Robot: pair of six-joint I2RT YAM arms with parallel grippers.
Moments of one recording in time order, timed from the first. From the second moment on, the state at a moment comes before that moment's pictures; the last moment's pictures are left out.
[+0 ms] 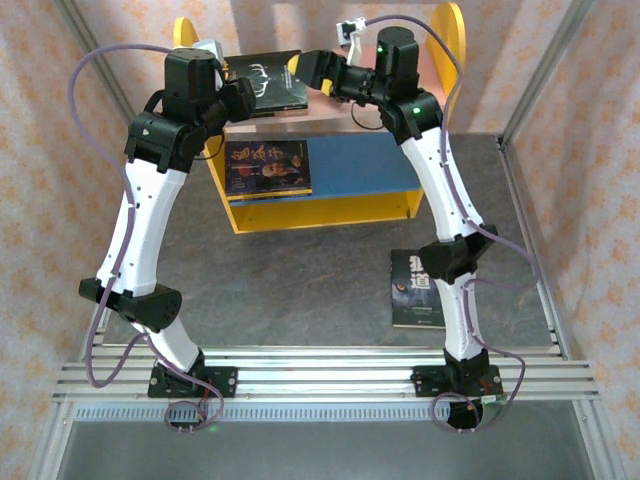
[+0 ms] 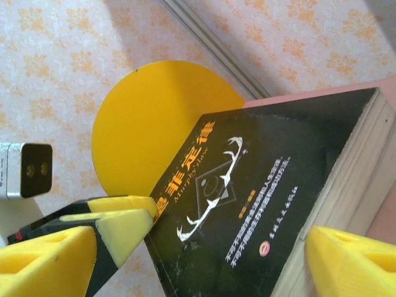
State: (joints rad) left arm -0.28 1.71 2.31 -1.01 -0.17 -0.44; right arm 0.45 2.20 2.74 -0.62 -0.72 0.70
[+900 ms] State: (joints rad) left arm -0.28 1.75 2.36 -1.01 -0.21 -0.43; right arm 0.50 1.99 2.47 -0.71 -0.68 0.47
